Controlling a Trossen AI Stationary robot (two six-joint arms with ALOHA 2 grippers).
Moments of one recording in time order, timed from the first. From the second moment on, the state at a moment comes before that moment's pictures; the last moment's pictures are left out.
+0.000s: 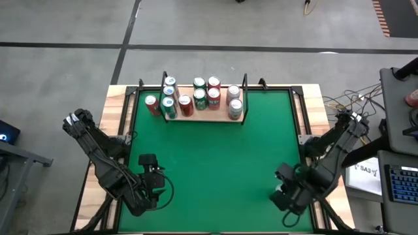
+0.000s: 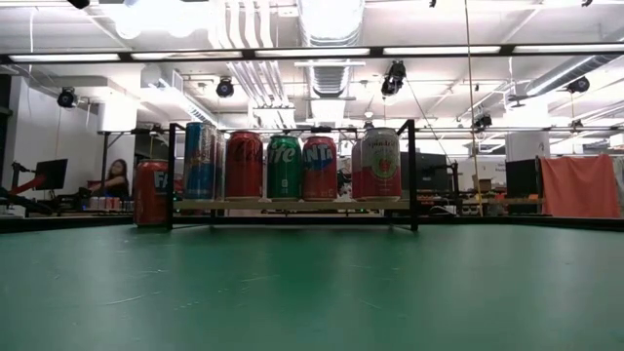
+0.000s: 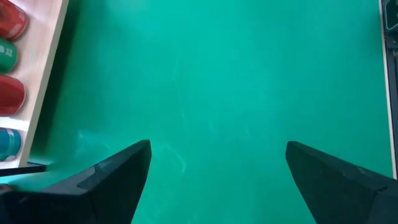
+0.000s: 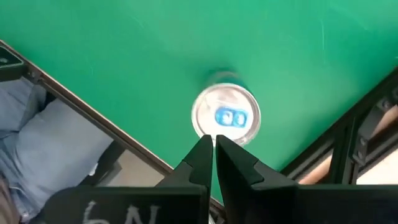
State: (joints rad) left arm -0.84 1.48 1.37 -1.21 -0.53 -0.82; right arm 0.83 1.52 1.50 -1.40 0.03 1.73
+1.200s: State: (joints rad) left arm -0.84 1.48 1.37 -1.17 -0.57 -0.81; right arm 0.85 1.55 1.45 -1.41 0.03 1.89
